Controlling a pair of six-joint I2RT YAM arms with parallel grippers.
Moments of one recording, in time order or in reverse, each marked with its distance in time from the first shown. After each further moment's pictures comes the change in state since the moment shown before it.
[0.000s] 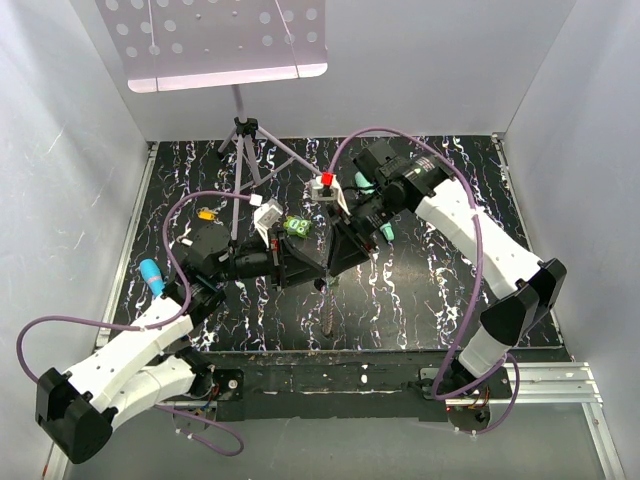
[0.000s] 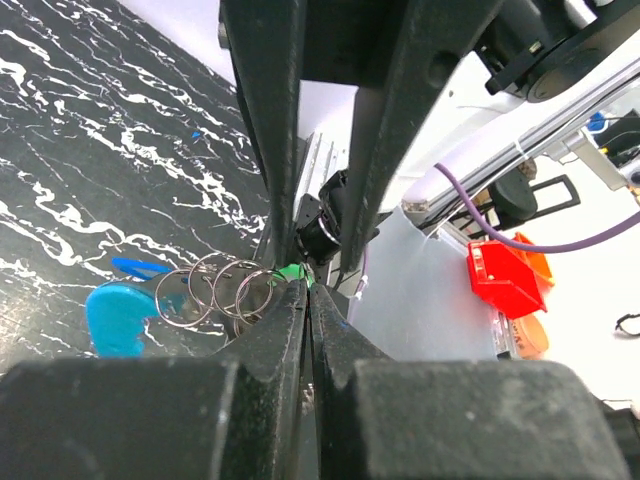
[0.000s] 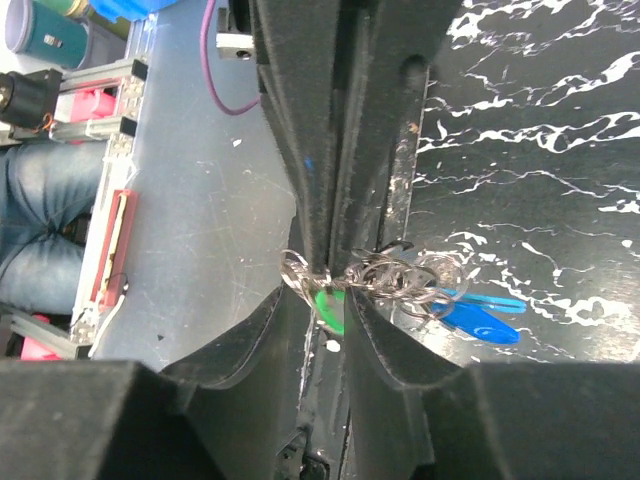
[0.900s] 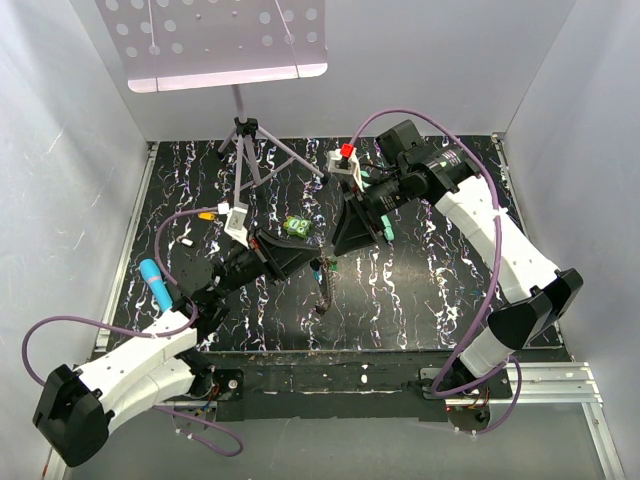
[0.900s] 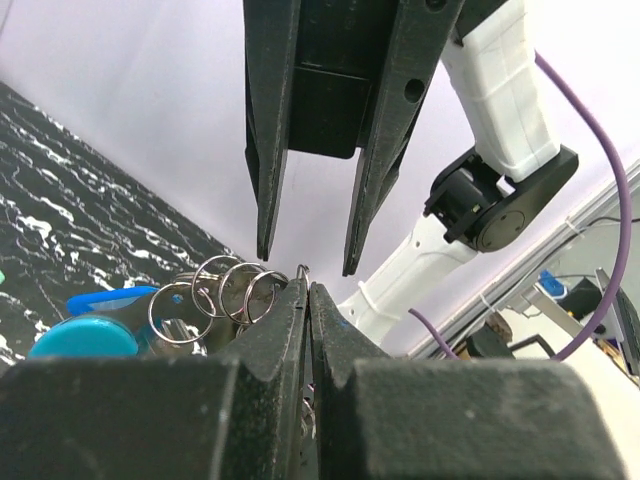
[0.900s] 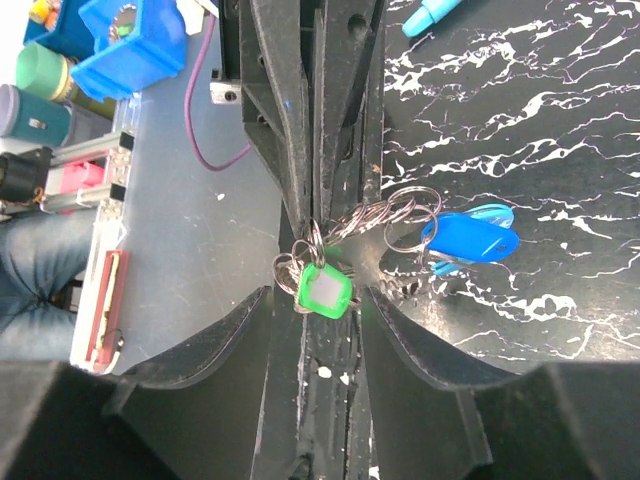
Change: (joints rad) left arm -0.018 -0.044 -0.243 0.612 -0.282 -0.283; right arm -0.094 -0.050 0.038 0.111 -0.015 0.151
